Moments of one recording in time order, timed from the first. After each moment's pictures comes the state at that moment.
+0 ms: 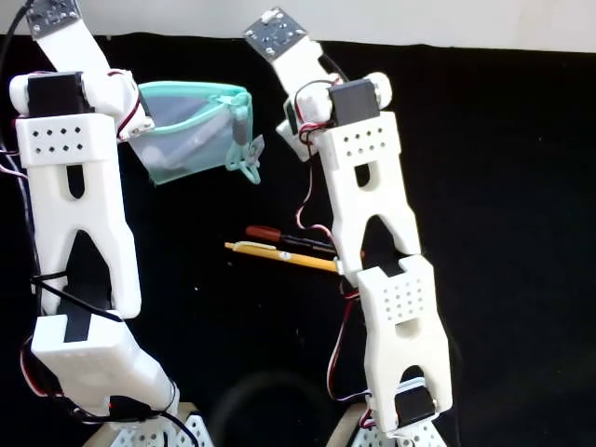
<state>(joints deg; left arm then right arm) -14.9 19.7 -37.5 93.8 24.3 -21.5 41.2 -76.7 100.4 27.2</state>
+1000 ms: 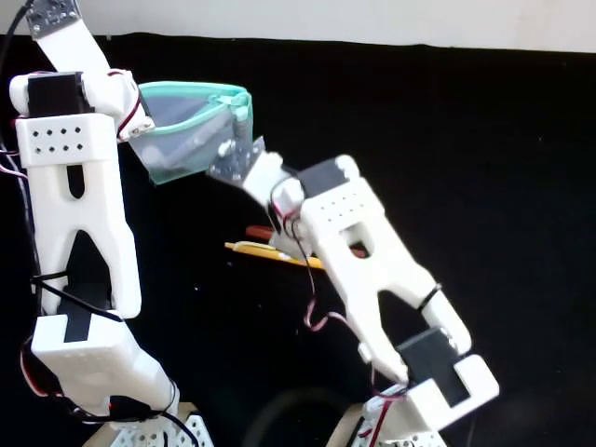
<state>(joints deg) -15.0 19.7 -37.5 93.8 24.3 -31.2 -1.2 11.6 71.8 37.7</state>
